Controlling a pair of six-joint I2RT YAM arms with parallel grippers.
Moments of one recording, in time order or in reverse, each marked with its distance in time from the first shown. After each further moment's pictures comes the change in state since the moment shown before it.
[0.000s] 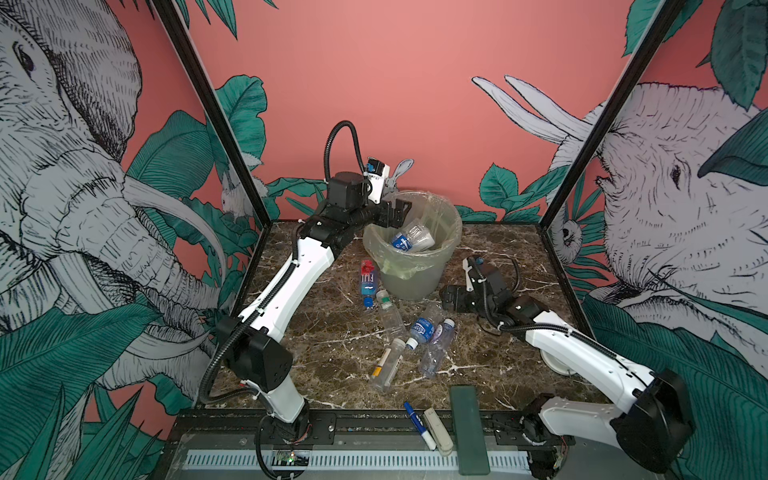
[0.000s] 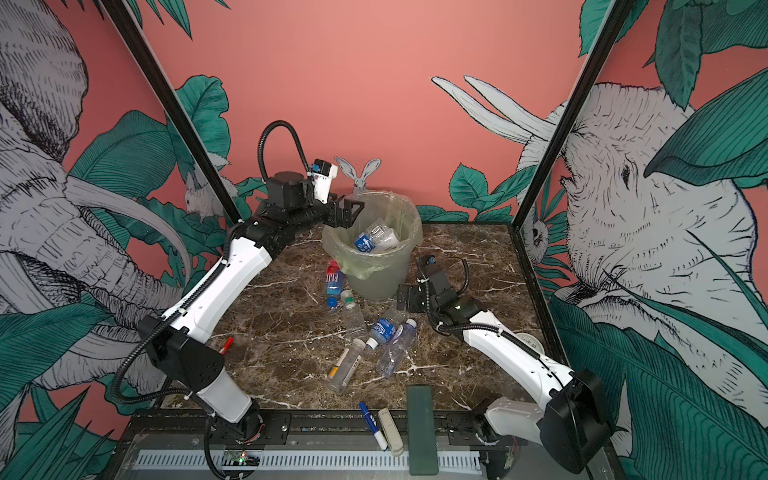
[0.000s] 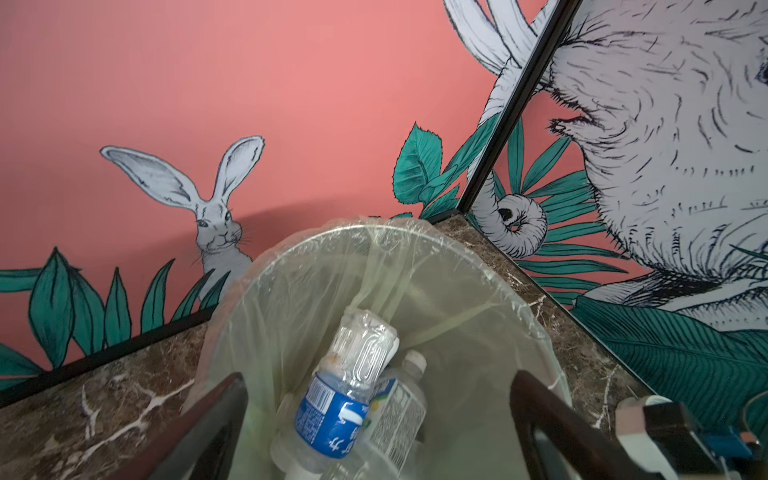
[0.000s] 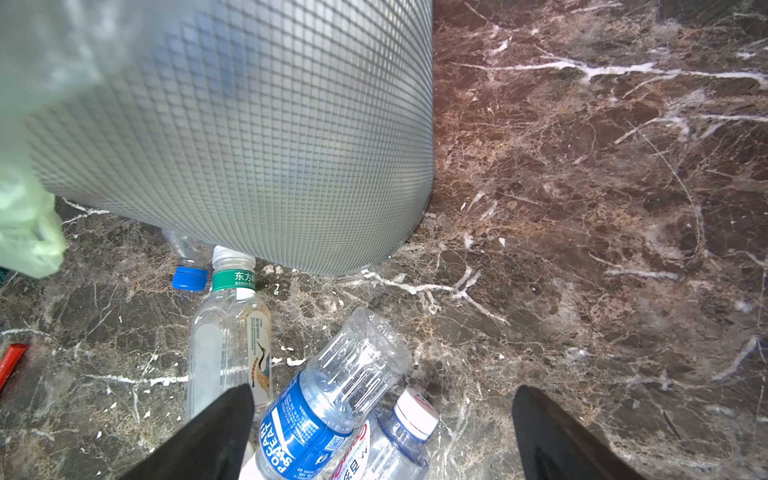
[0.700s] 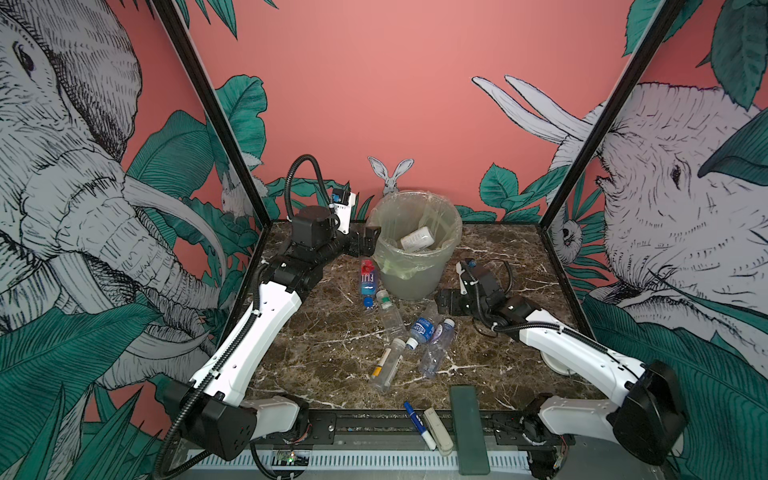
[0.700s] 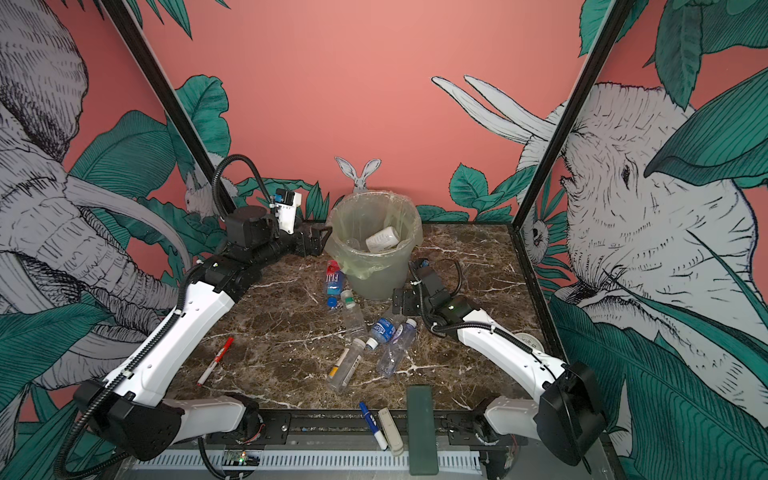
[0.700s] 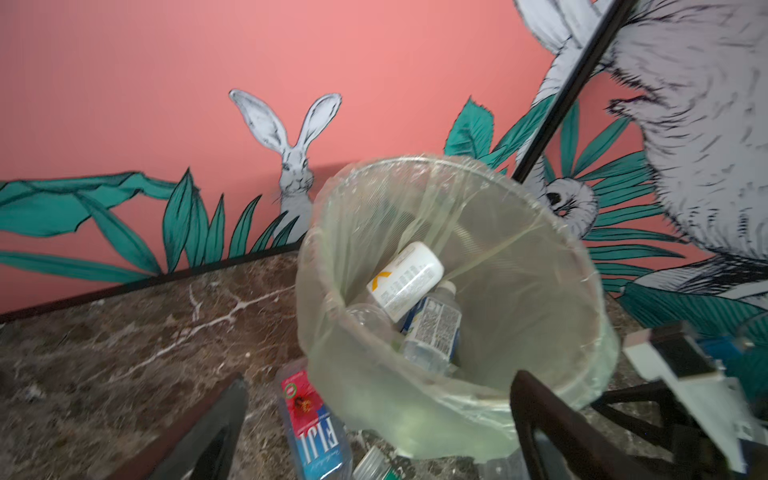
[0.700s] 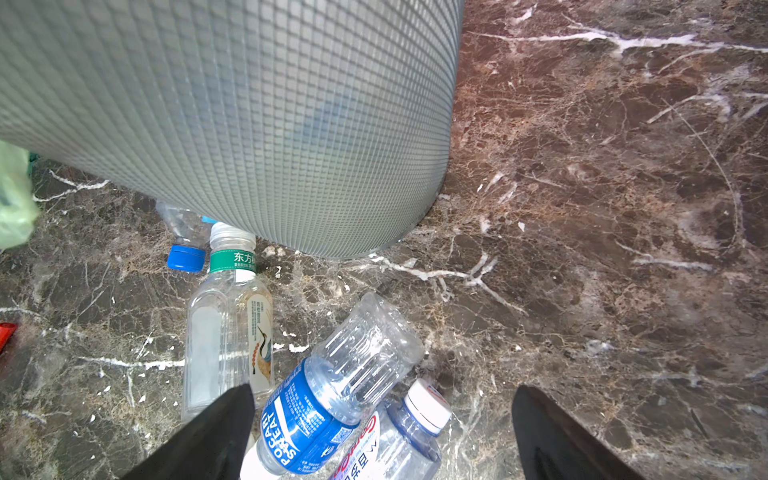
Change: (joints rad) left arm 0.079 -0.361 -0.439 0.034 -0.106 -0.010; right arm 0.034 0.043 -0.001 0.000 0.005 0.020
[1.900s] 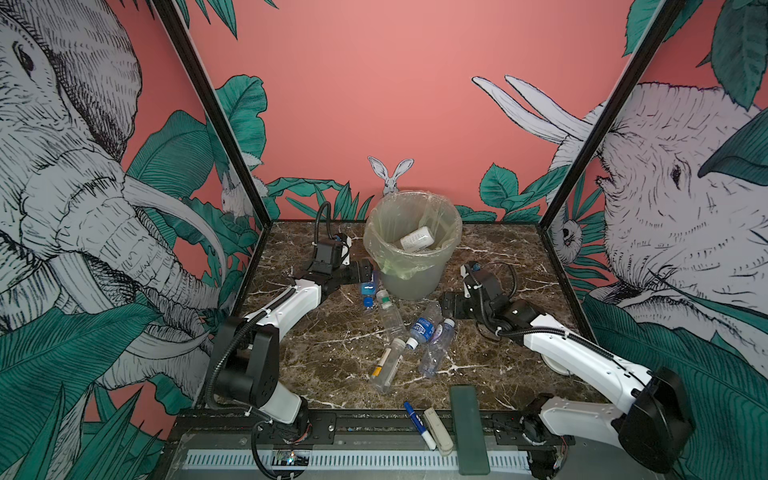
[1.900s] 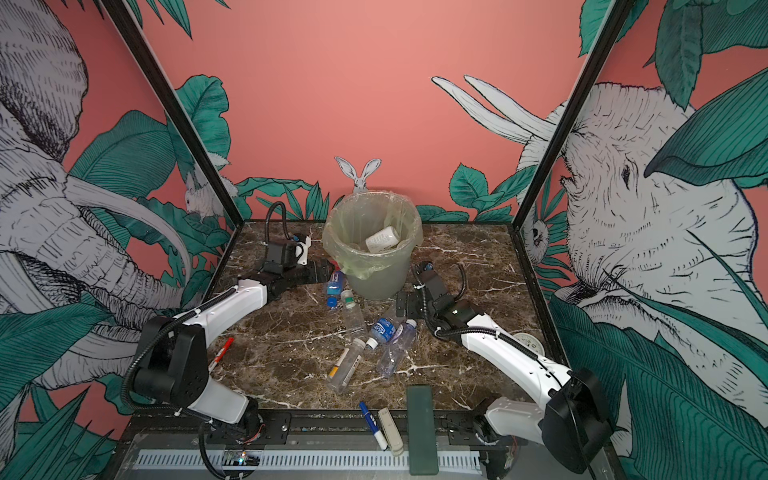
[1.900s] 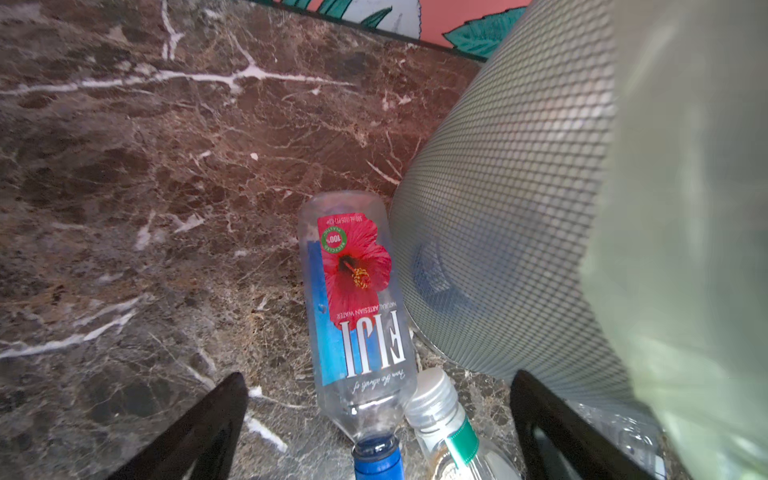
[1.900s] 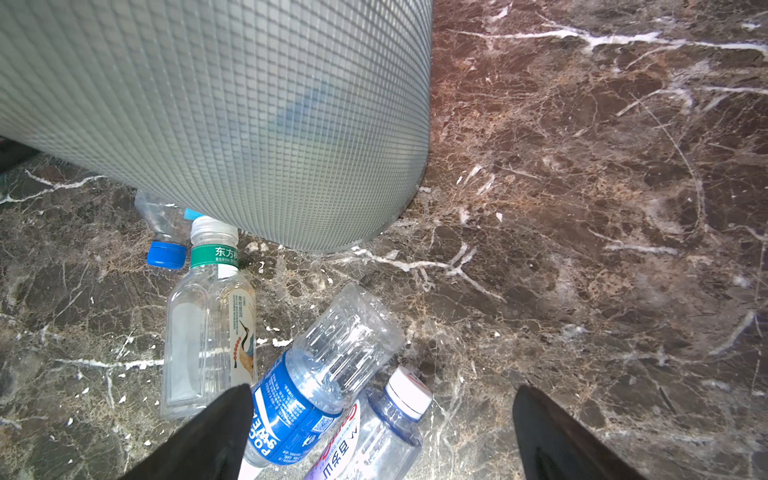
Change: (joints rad) left arm 0.090 0.289 -0.311 0.211 0.056 -0.210; right arm 0.000 -0.048 -0.039 -0.014 0.033 0.000
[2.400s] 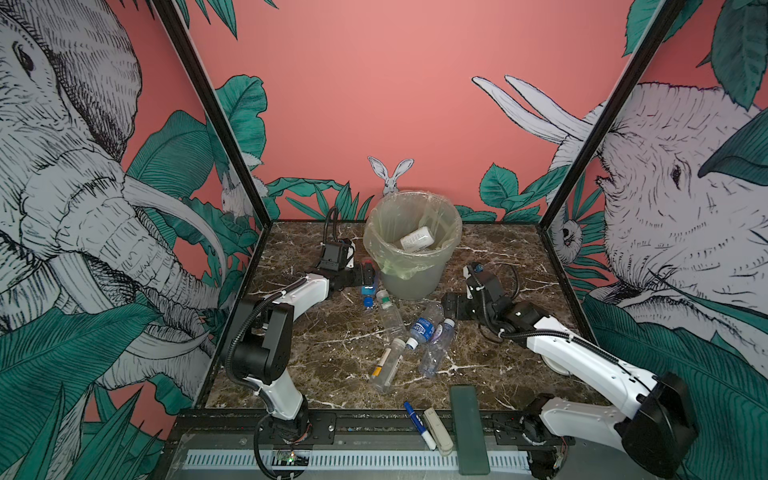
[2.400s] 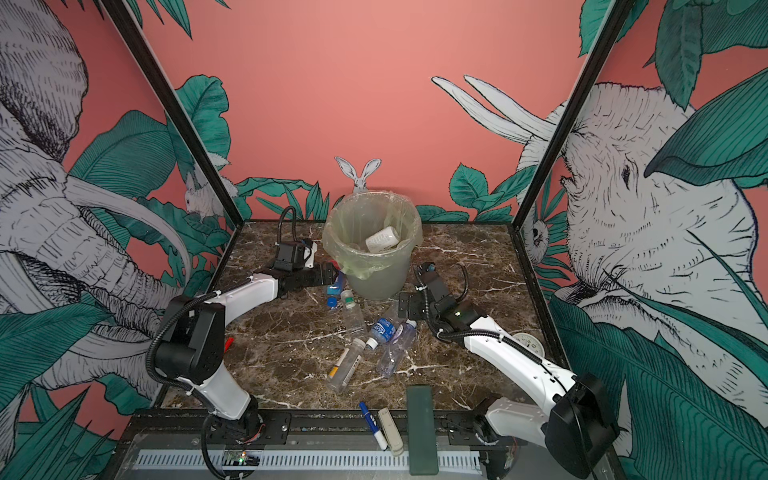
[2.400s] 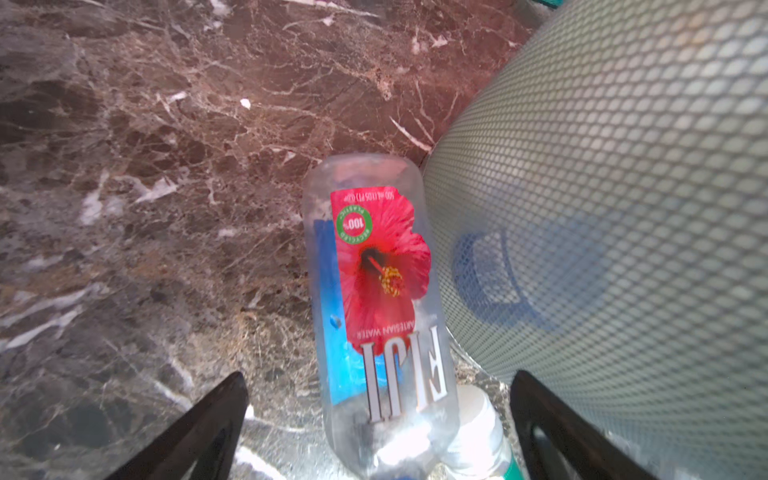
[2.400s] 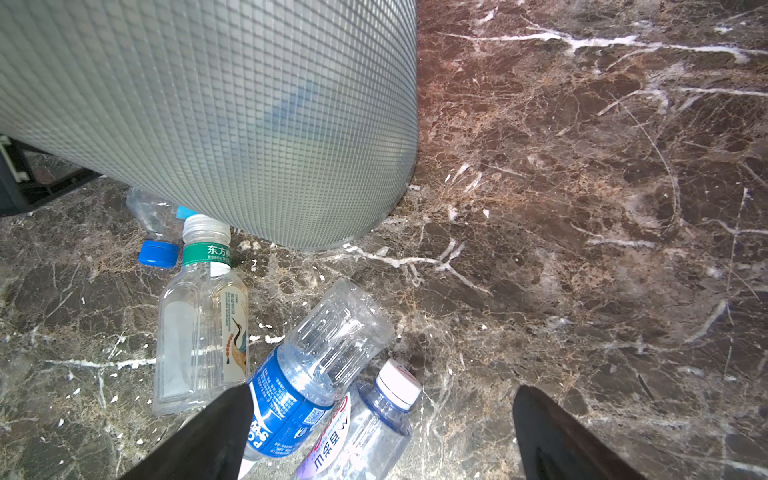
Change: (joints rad) left arm 0.000 0.144 0.048 0.006 0.003 -0.010; right arm 0.000 -0.026 -0.006 -0.024 0.017 0.000
